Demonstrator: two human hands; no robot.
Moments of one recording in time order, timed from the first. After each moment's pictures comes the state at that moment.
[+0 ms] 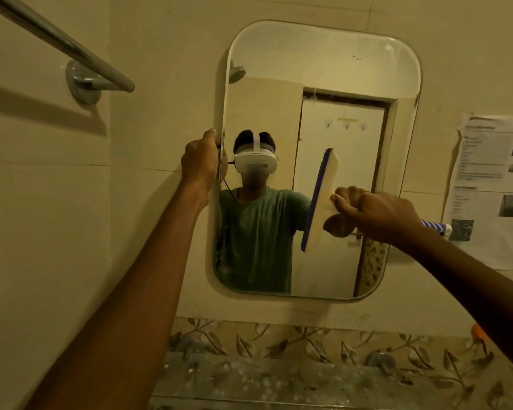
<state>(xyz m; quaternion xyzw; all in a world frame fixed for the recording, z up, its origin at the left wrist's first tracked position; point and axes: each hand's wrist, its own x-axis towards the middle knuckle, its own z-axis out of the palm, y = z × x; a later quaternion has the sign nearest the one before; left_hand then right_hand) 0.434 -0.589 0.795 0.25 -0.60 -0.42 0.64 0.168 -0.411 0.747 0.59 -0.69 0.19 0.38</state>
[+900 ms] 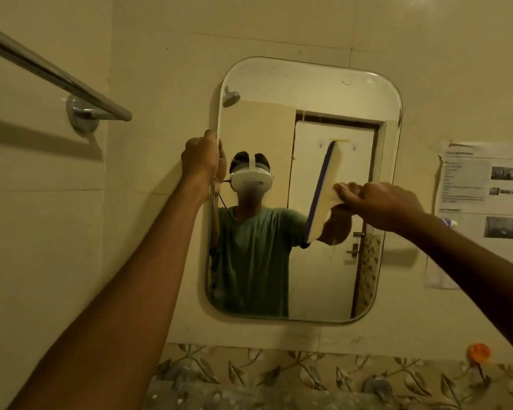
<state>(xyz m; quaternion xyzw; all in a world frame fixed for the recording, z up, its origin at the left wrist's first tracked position) 0.425 -0.584 0.840 0.24 -0.58 -0.41 0.66 0.158 -0.404 0.805 0.58 -0.70 0.19 0.38</state>
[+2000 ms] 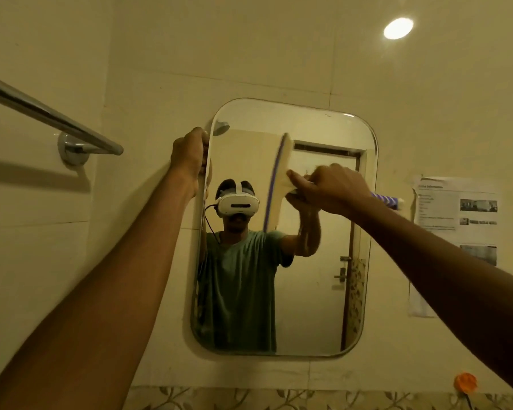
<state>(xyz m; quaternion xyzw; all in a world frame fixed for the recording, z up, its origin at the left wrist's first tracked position) 0.437 -0.582 0.894 0.15 -0.59 -0.46 0.64 0.211 -0.434 0.882 0.58 -0.68 0.22 0.39</state>
